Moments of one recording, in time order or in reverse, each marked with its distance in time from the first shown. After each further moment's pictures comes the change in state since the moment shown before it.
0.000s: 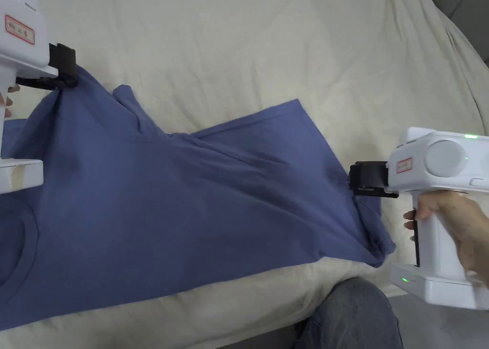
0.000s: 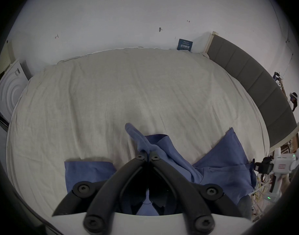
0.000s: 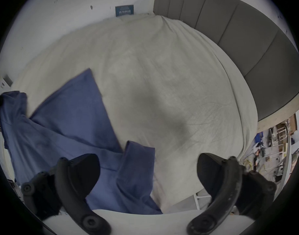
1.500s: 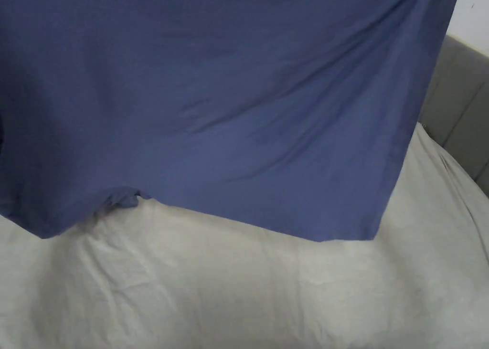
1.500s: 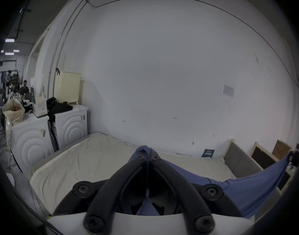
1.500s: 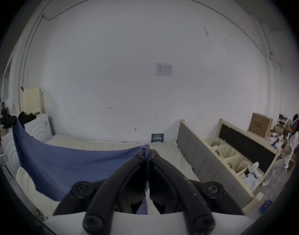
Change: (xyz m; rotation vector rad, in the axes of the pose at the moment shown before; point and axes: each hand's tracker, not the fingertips) left arm -0.062 0.044 0.447 0.806 0.304 0.301; right arm 0.013 0.115 0.489 0.986 0.212 0.128
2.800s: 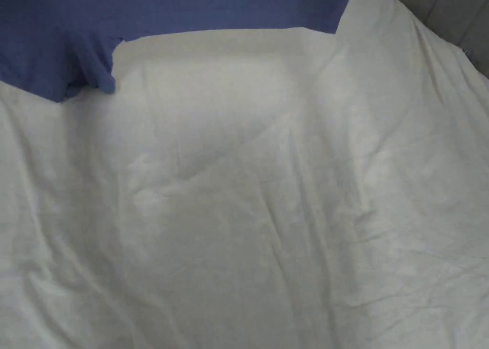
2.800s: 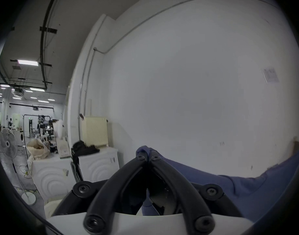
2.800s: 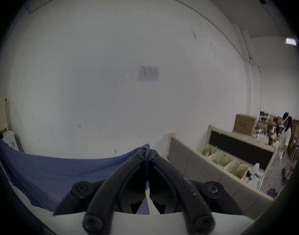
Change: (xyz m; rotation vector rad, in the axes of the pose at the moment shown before) left arm 0.115 -0.026 -0.299 0.305 0.459 -0.266; right arm -0.076 0.060 -0.288 0.024 -0.232 -0.103
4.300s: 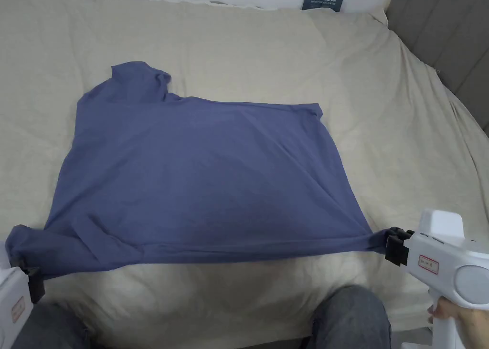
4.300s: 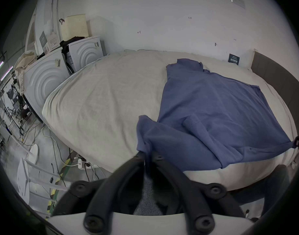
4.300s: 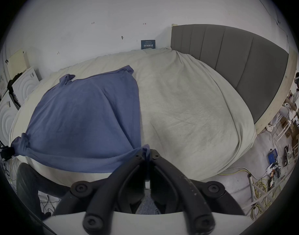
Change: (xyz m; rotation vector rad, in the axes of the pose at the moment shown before) left arm -0.241 -0.389 0.427 -0.845 -0.329 -0.088; right arm 0.225 -0.518 0.258 -0.625 0.203 0.066
